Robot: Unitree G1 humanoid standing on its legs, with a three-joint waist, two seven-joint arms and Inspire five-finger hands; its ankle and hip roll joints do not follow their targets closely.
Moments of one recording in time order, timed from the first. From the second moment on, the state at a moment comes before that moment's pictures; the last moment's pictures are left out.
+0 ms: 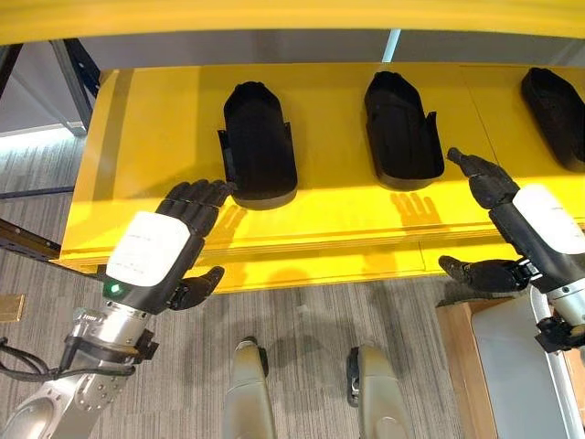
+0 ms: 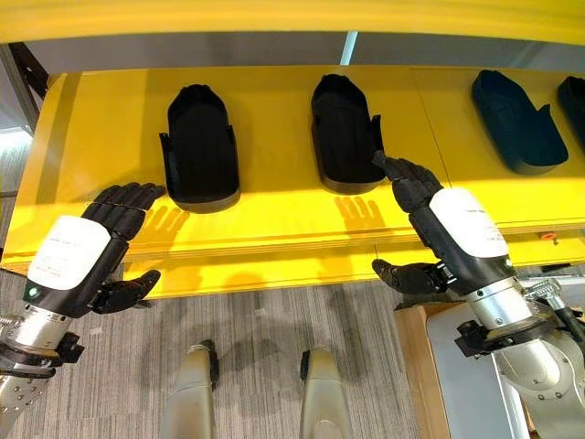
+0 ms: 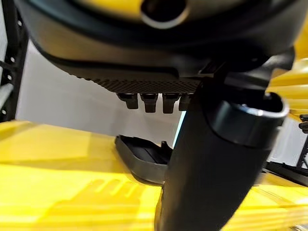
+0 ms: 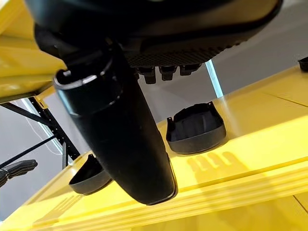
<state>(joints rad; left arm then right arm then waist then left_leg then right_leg) 0.32 0.89 0.13 -0.41 0.56 -0.24 0.27 0.29 -0.93 -0.31 -0.46 -0.16 -0.26 -0.01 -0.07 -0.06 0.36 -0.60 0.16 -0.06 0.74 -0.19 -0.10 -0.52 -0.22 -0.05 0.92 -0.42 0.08</state>
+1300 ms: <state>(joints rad) 0.24 0.87 -0.08 -0.38 0.43 -0.24 0.16 0.26 -0.87 -0.30 -0.46 -0.20 -0.26 -0.03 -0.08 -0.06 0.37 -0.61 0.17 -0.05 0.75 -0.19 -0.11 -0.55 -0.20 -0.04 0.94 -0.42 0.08</state>
